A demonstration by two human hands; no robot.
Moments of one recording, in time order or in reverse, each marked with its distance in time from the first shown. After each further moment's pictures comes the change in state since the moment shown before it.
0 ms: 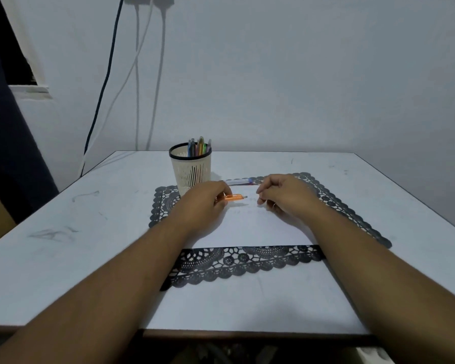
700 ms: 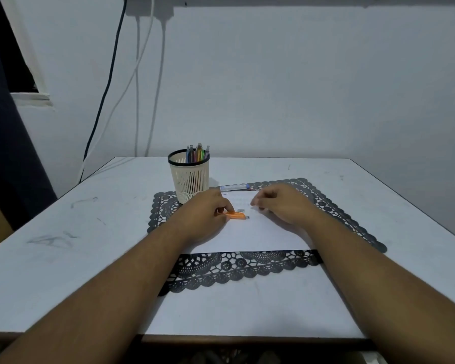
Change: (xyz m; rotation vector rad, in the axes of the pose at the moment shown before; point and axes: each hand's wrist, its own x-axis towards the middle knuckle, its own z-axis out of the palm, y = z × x) left_hand 0.006 -0.008 0.001 0.082 -0.157 0.143; right_hand 0.002 0.005 -0.003 -0.199 -0.050 -0.073
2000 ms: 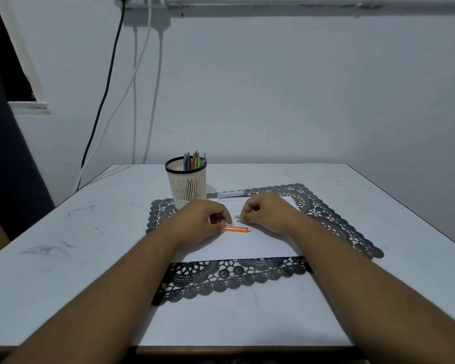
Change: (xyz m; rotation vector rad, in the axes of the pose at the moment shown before) left_hand -0.005 0.002 -0.013 -0.207 -0.079 -0.066; right_hand 0.003 -0.013 0.012 -0.367 -0.078 -0.057
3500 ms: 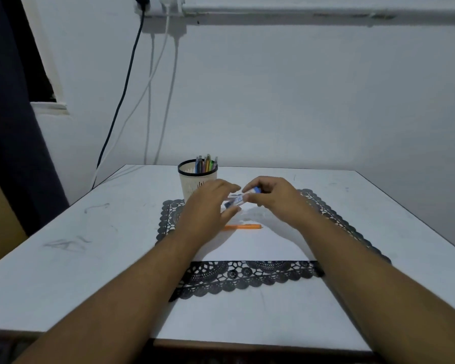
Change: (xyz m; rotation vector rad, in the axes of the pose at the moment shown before) left_hand 0.006 0.009 0.003 0.249 0.478 0.155; right_hand 0.012 -0.017 -0.012 0.332 0.098 -0.225
